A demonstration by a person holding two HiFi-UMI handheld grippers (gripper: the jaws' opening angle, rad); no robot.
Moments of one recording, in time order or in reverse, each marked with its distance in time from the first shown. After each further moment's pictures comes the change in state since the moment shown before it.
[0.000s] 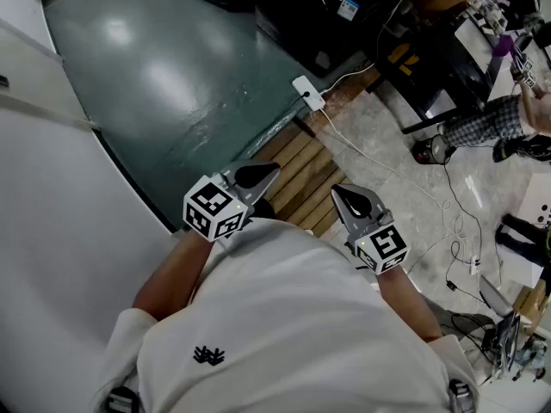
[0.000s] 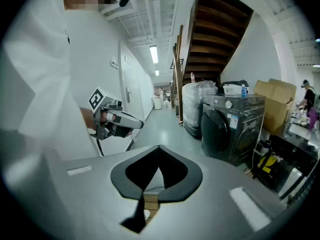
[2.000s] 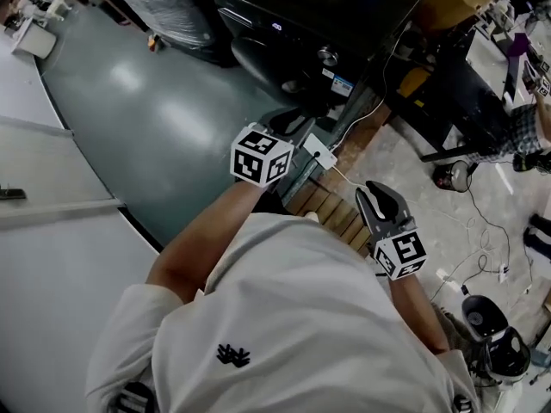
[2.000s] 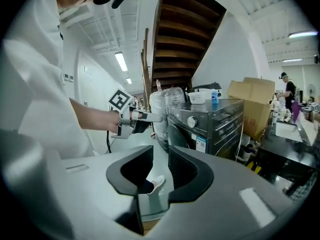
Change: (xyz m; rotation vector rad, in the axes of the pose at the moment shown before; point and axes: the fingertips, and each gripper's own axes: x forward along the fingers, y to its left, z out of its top) left arm 0.277 0.287 0.273 0.061 0.040 0.091; right arm 0.131 -0.298 0.146 0.151 -0.097 -0.243
